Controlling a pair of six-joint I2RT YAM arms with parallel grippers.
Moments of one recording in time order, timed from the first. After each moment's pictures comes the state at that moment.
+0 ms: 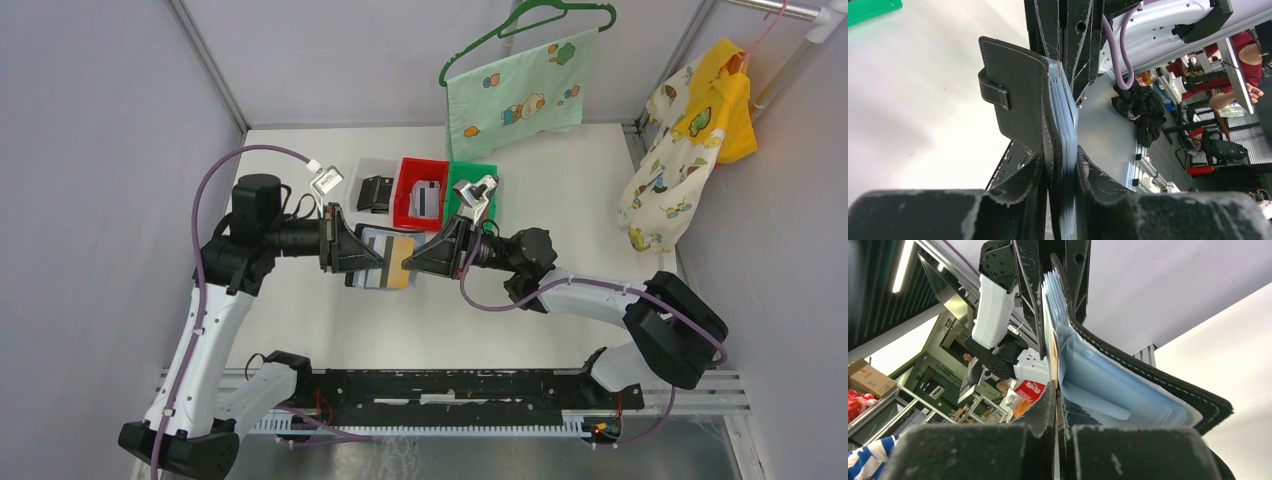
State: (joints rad) left arm -0.22 0.93 1.16 -0.79 1.10 -0.27; right arm 0.82 1.45 0.67 1.25 -0.70 1.18
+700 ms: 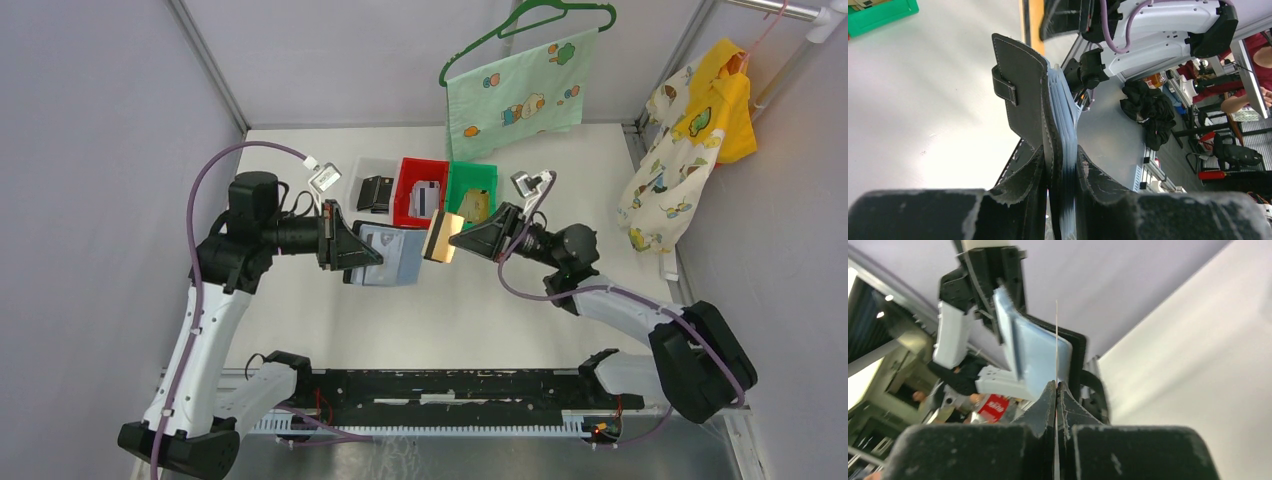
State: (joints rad) left arm -0.22 0.94 1.19 -0.82 1.07 -0.24; right arm 0.55 1.28 0.49 1.22 -0.76 1.18
